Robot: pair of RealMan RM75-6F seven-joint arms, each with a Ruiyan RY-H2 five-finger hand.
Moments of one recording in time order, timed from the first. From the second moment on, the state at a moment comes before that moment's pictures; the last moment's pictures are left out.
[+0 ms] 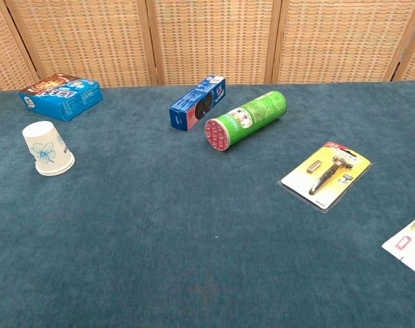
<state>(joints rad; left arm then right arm) -0.09 -1.10 0.04 -1.77 1.47 1.57 0.19 -0.10 -1.12 0.05 -1.65 -1.58 1.70 -0.11</state>
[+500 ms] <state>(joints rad) -0.20 -1.04 -0.03 -1.81 1.38 1.36 0.17 -0.10 -1.11 0.05 -1.66 -1.57 1.68 -0.10</state>
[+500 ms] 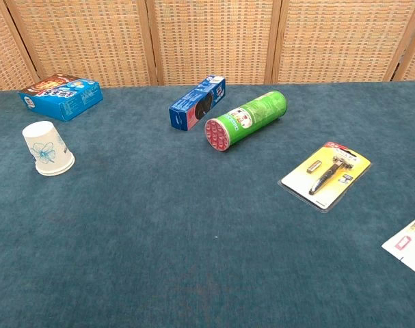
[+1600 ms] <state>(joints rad) -0.81 -1.25 -0.17 -1.47 0.50 0.82 0.51 -0.06 -1.12 0.08 -1.61 -1.47 1.58 -0.06</state>
